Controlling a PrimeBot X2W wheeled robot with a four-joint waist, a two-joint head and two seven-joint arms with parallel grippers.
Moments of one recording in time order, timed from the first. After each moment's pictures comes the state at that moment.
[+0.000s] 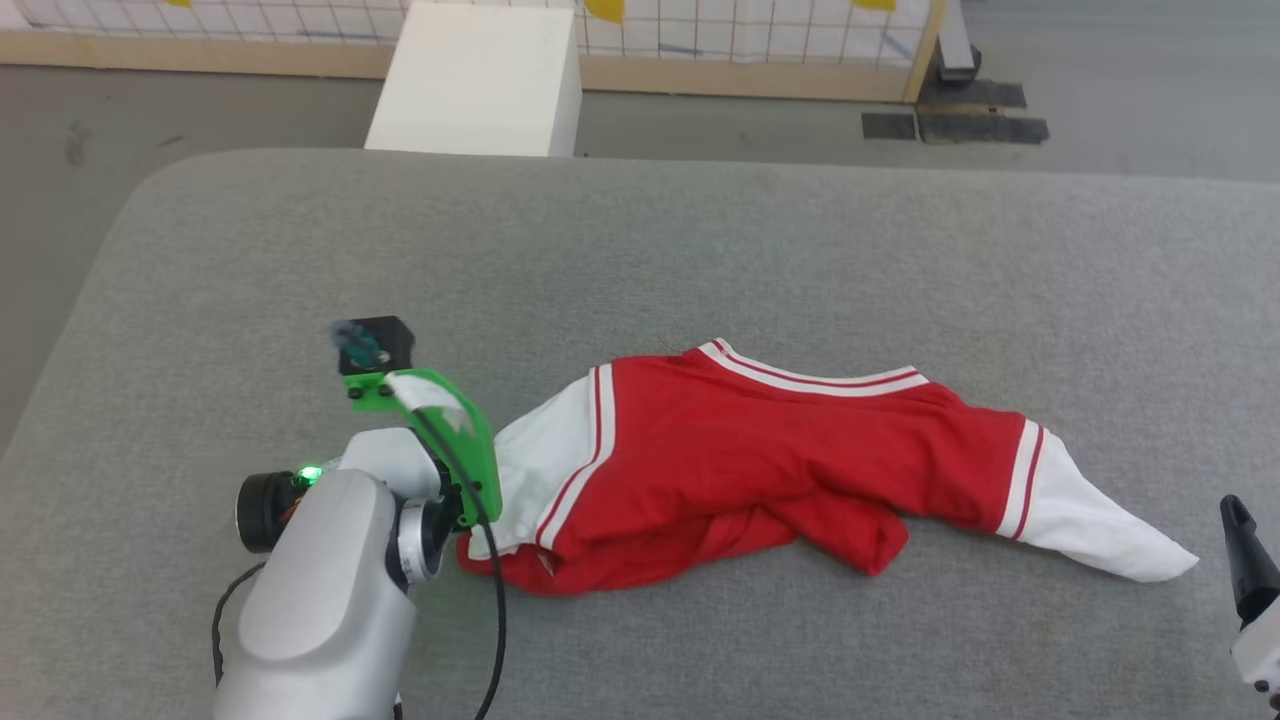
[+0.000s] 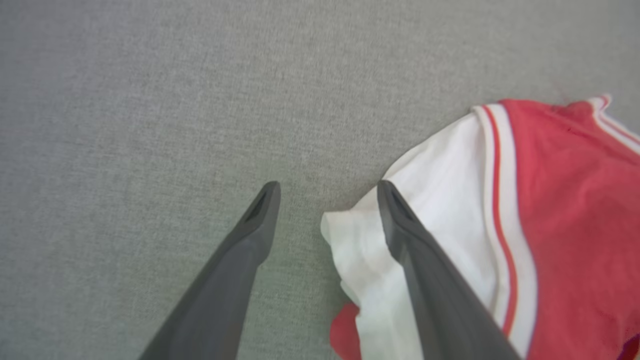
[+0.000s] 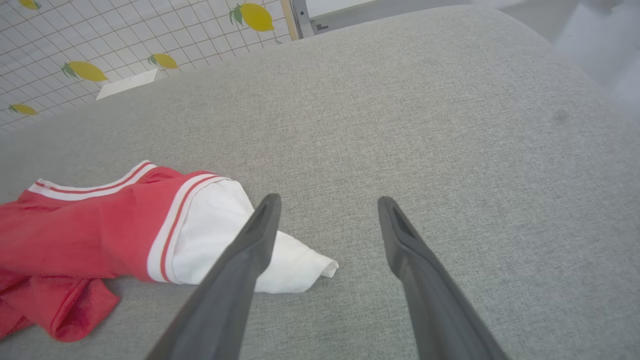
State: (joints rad) left arm -0.47 0.14 -0.23 0.43 -0.36 0.19 0.61; right arm 0.04 -0.12 -0.44 -0.07 0.32 0.13 0.44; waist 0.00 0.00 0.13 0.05
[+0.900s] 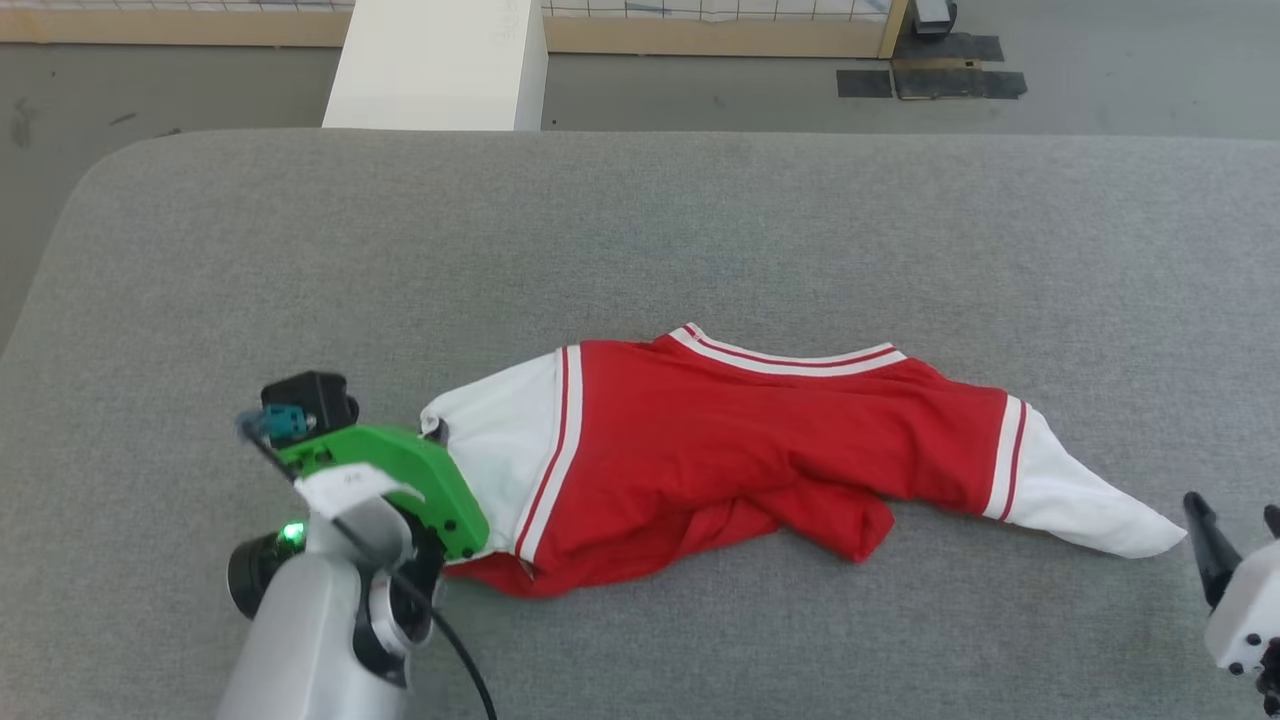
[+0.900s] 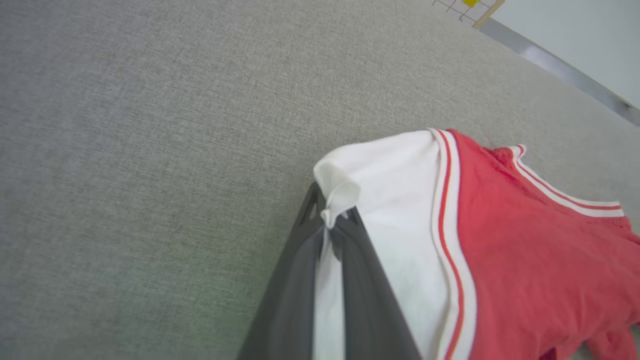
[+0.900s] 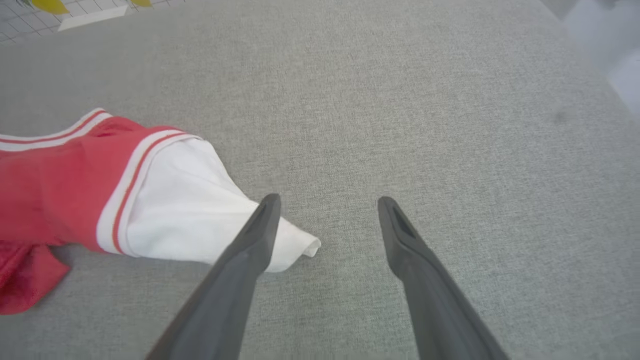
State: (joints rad) left arm -0.28 0.10 -0.13 0.18 -0.49 0.21 0.42; right arm 0.00 -0.17 -0.36 -0.04 0.25 0.13 0.52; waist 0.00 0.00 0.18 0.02
